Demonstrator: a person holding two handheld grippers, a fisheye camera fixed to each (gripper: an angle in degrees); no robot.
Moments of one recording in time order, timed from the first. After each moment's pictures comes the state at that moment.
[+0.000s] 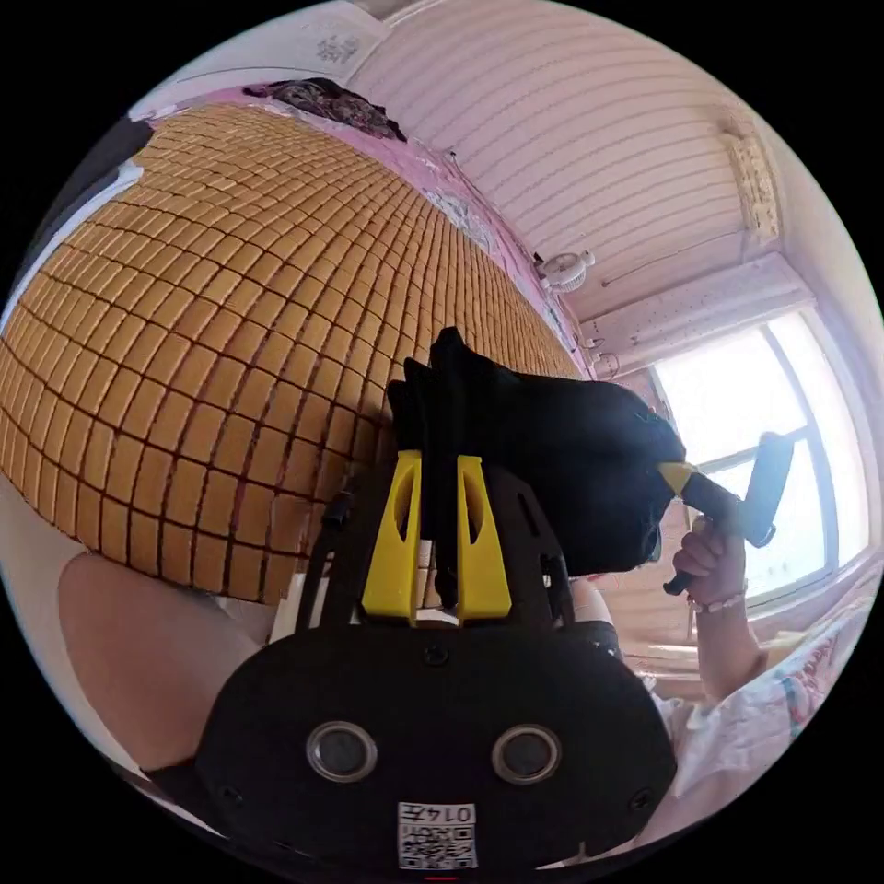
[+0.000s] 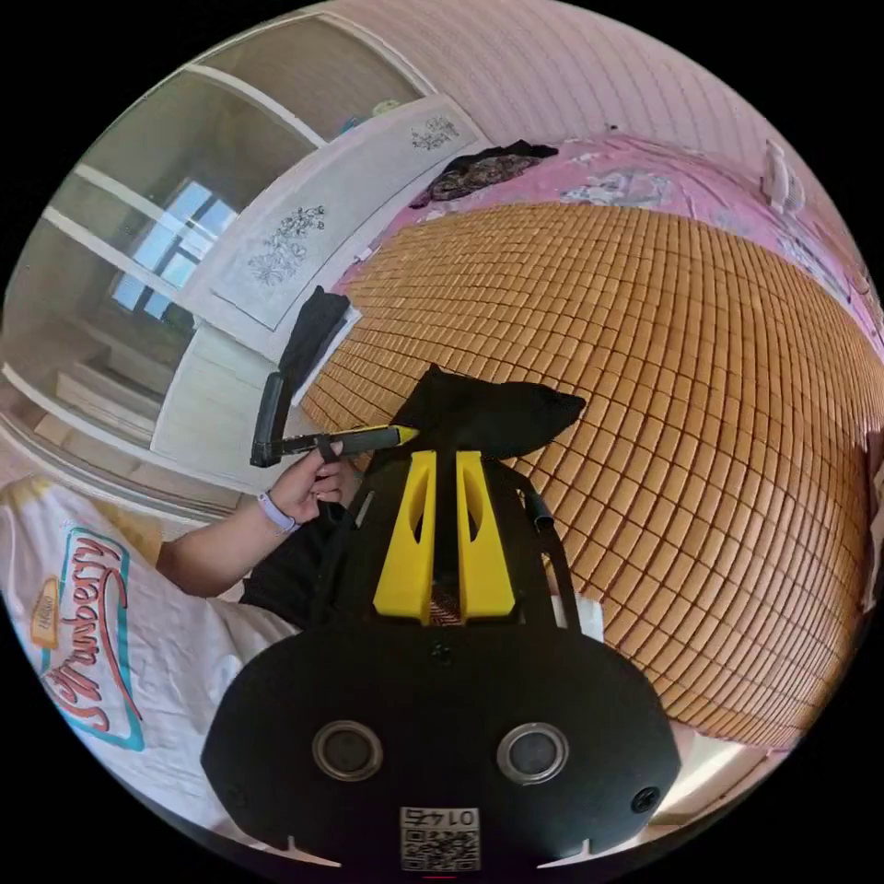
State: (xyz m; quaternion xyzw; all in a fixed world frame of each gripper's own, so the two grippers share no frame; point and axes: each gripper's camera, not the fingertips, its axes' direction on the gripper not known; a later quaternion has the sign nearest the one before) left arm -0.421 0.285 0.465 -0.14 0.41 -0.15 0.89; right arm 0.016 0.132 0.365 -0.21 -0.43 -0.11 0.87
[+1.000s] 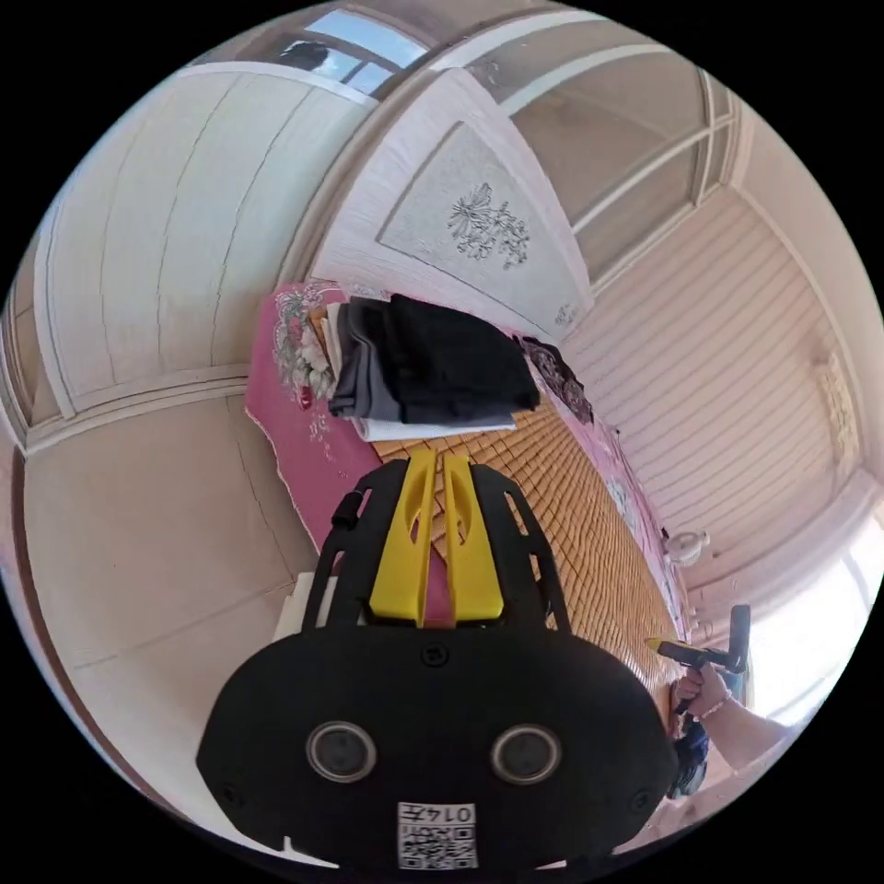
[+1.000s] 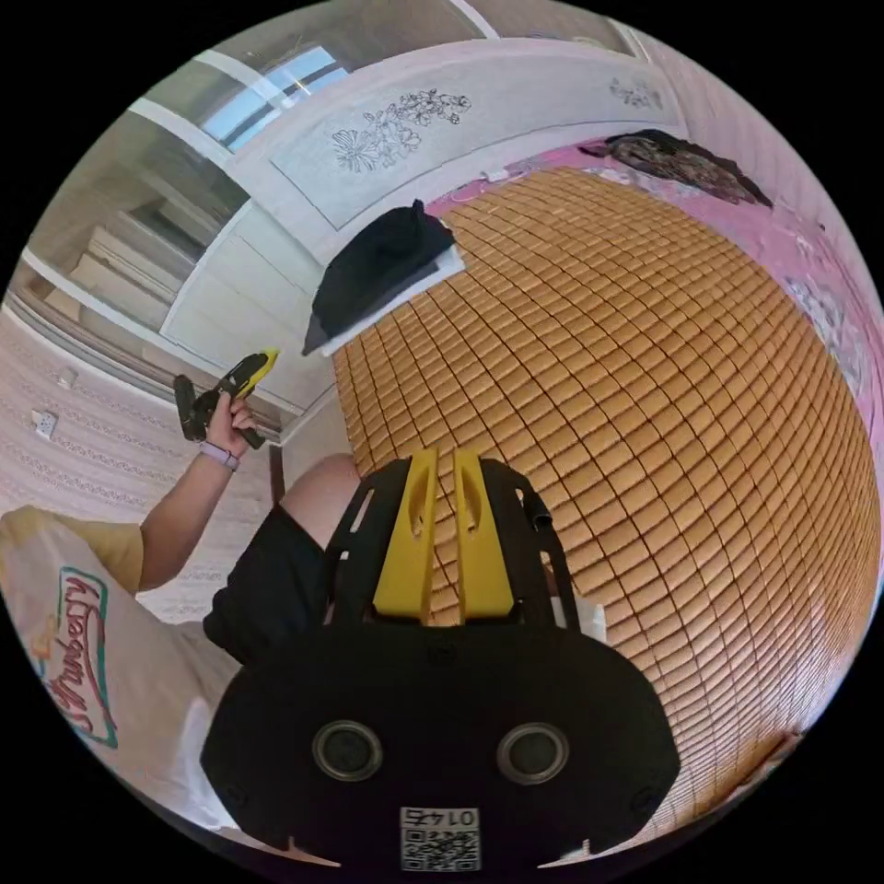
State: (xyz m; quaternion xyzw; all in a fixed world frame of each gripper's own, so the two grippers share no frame) left arm -0.572 0.401 0.361 0.05 0.16 -0.32 0.93; right arm -0.112 0.144 0.388 -0.29 -0.42 -0.24 0.82
